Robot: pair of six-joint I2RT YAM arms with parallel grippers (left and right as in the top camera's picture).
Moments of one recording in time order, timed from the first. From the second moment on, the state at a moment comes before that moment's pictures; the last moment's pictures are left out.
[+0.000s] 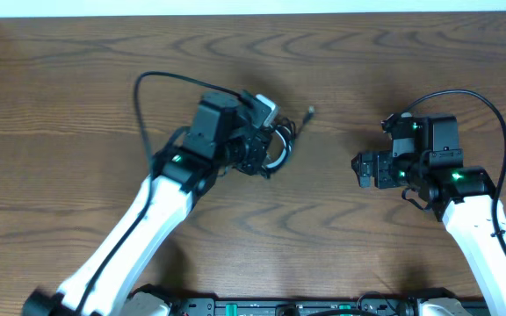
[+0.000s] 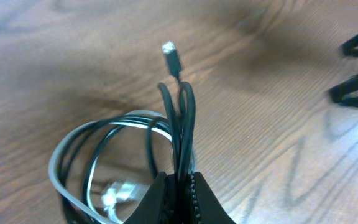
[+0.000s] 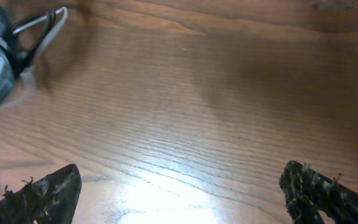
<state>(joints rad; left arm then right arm) -0.45 1.34 1.01 -0.43 0.33 0.06 0.12 1.23 0.84 -0.64 -0.23 0.06</state>
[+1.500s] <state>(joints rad) -0.45 1.24 1.26 -0.48 0.39 -0.07 0.23 1.39 0.84 -0.18 -0.54 0.18</state>
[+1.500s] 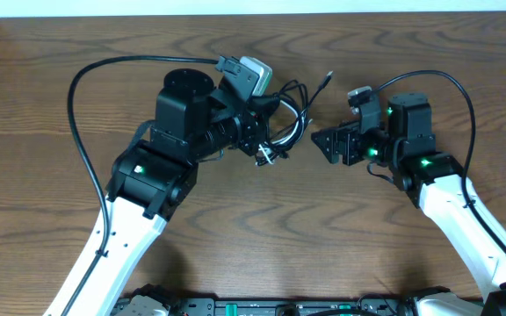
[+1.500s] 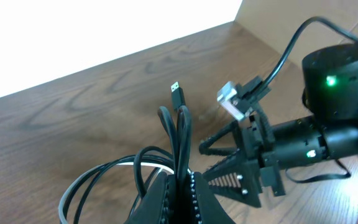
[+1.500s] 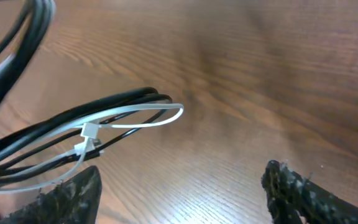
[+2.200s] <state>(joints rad) -0.45 1.22 1.28 -0.48 0.44 -0.10 0.24 1.53 0.85 -0.04 -0.53 0.17</state>
